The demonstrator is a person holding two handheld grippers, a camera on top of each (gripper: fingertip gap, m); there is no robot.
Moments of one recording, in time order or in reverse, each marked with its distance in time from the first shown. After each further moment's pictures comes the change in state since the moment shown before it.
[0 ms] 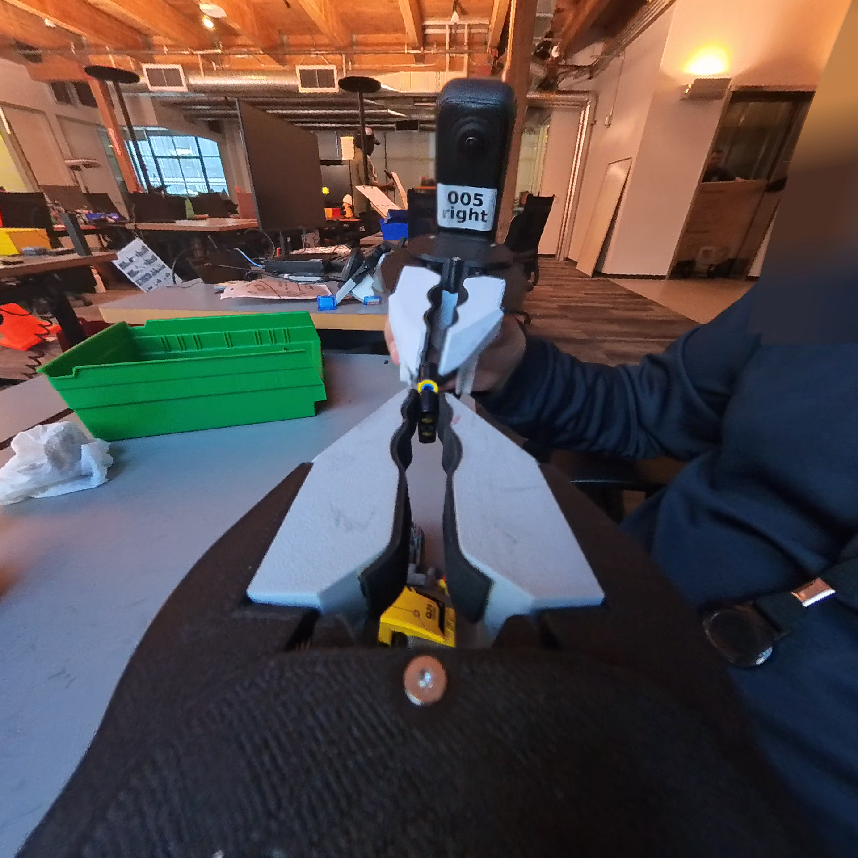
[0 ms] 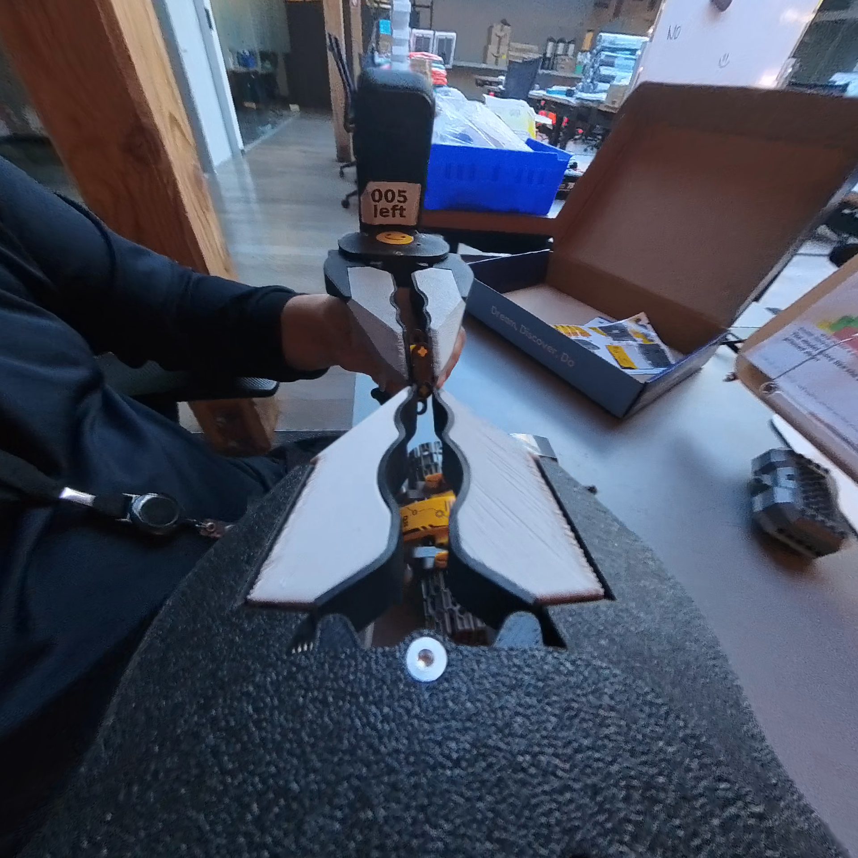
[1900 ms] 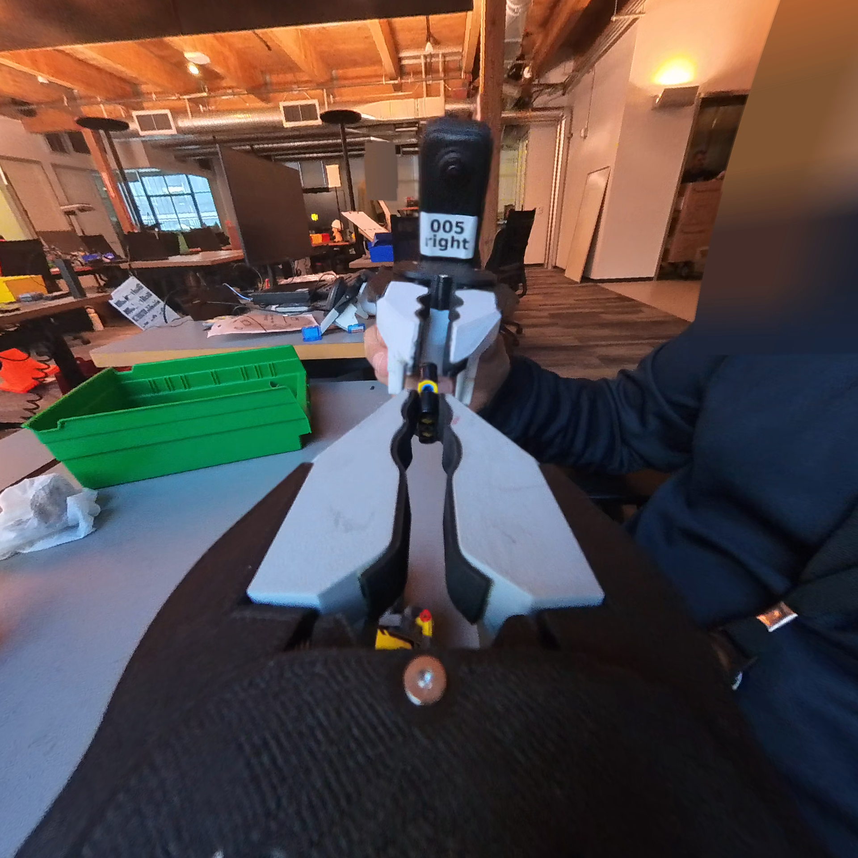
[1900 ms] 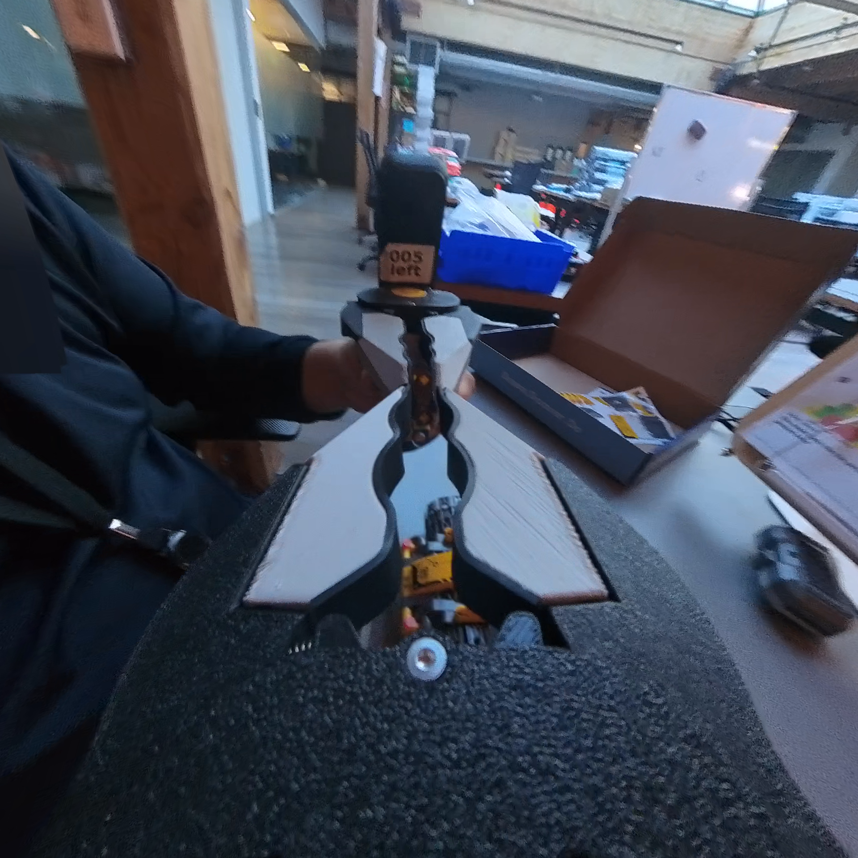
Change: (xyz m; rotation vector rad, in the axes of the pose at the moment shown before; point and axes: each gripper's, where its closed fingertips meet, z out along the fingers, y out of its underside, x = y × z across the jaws) left arm 0.025 -0.020 0.008 0.034 0.030 0.057; right arm -0.025 -0.033 -0.007 0.151 -0.048 -0.049
